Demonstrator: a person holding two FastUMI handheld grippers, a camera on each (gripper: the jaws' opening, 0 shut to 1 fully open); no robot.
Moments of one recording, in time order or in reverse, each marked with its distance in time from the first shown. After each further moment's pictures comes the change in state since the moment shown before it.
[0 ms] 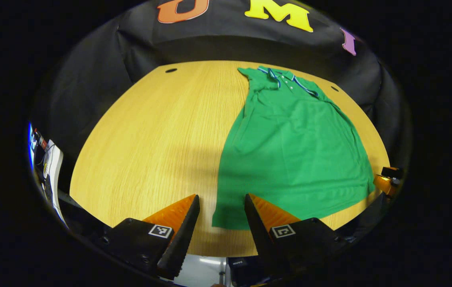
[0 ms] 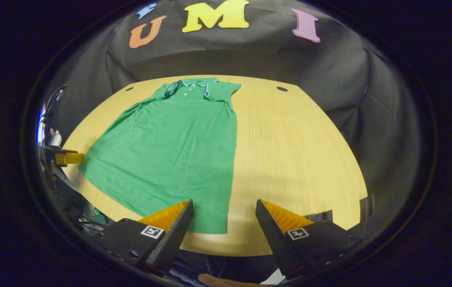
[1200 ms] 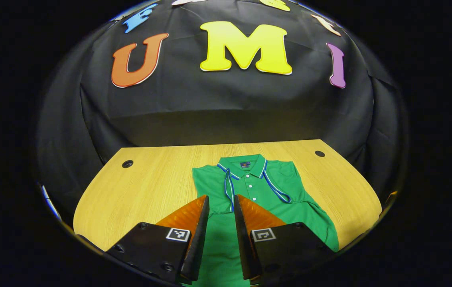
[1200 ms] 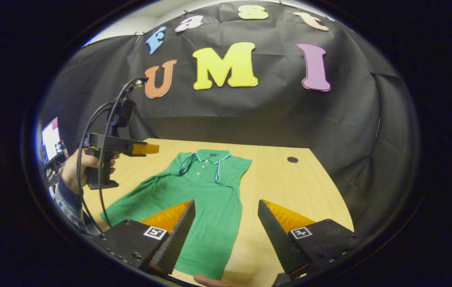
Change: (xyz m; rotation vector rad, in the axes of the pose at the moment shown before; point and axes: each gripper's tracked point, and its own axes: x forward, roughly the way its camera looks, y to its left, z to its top) left arm 0.013 -0.128 0.291 0.123 -0.515 -0.036; right arm -0.050 -0.002 0.173 -0.027 -0.441 0.144
